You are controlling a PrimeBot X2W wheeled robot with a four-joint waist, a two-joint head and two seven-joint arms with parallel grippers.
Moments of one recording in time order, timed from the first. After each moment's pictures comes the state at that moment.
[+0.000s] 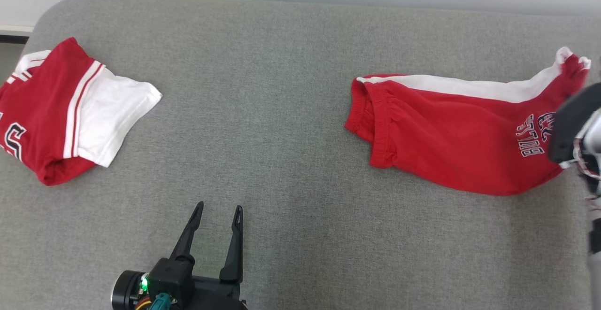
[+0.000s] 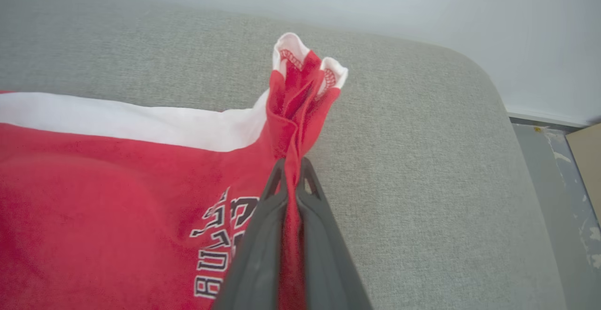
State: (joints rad) left arm -0.13 0.06 -0.25 0.18 -0.18 -0.02 -0.26; right arm -0.64 -0.38 -0.22 0.35 -0.03 0.13 0.71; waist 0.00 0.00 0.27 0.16
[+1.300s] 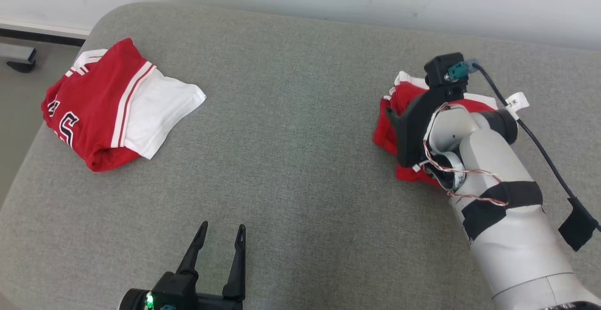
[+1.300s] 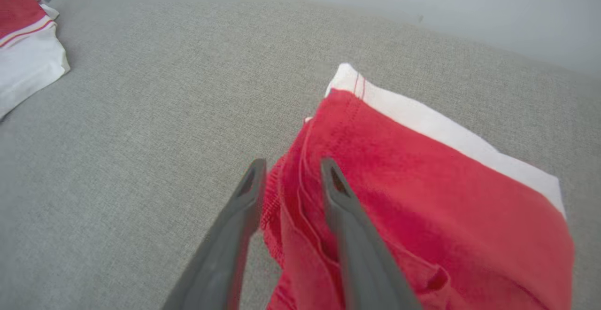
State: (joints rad) left arm -0.09 0.05 -0.25 0.22 -0.19 -0.03 -0.26; right arm -0.84 -0.12 0.13 0.72 0.15 0.13 0.54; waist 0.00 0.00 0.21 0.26
